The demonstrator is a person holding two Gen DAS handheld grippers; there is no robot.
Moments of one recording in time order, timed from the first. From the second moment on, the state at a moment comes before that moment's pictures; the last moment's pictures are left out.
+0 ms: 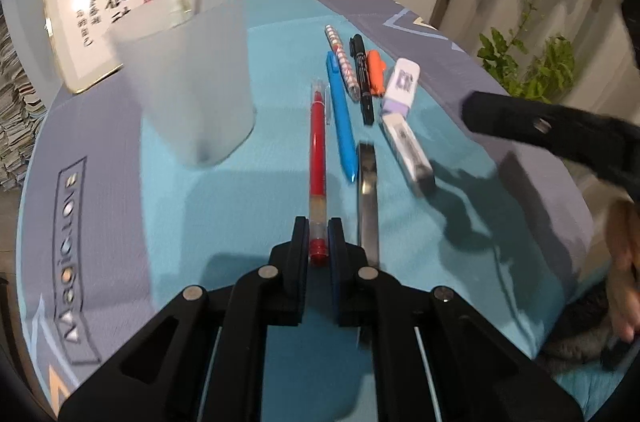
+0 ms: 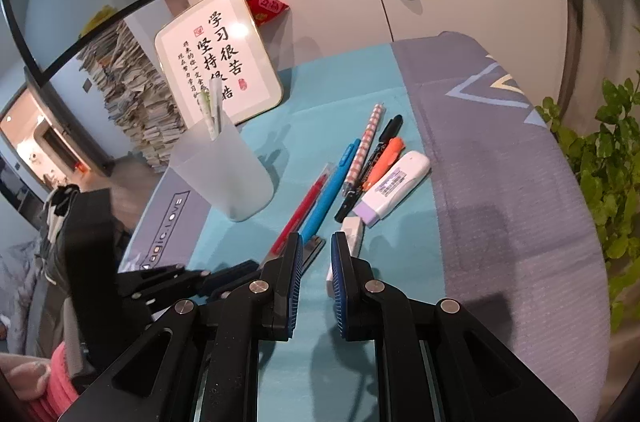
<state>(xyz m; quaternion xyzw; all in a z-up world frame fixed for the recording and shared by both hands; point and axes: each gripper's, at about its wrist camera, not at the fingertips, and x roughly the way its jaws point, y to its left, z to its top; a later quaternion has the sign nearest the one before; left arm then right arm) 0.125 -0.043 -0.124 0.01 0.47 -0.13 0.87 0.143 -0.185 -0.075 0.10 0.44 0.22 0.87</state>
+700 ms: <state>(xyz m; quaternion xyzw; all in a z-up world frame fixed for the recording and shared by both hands) 0.077 -0.015 -0.110 0.02 0.46 -0.12 0.88 0.170 -0.128 -0.123 0.09 0.55 0.17 0.82</state>
